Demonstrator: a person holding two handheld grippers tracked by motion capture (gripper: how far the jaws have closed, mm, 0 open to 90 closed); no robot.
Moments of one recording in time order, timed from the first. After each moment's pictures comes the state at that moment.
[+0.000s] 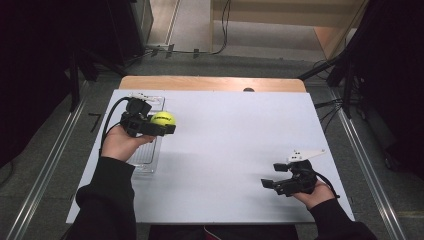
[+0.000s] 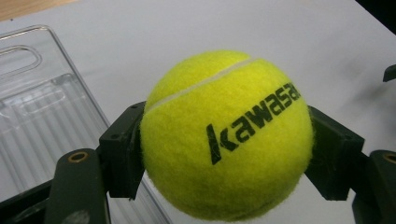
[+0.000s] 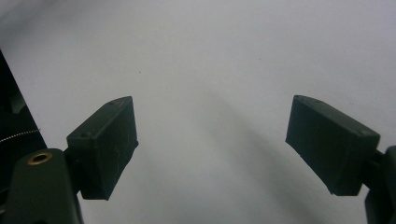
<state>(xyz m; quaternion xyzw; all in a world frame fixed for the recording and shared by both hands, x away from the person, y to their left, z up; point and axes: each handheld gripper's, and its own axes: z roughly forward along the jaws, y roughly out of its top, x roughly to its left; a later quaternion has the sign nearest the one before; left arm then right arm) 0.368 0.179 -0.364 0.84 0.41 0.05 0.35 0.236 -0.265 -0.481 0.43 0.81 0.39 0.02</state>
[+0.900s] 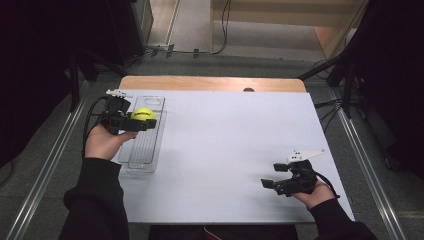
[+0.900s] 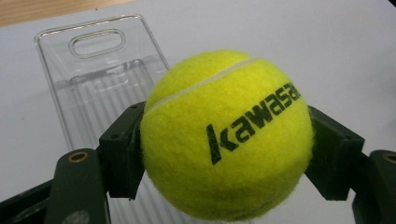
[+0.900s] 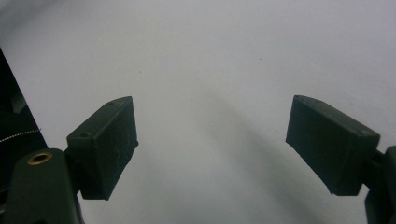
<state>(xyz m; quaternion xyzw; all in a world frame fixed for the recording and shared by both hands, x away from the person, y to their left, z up) 0.373 0.222 -0.363 0.81 0.47 0.09 0.34 0.236 -0.265 -0.481 0.43 0.81 0.40 0.02</state>
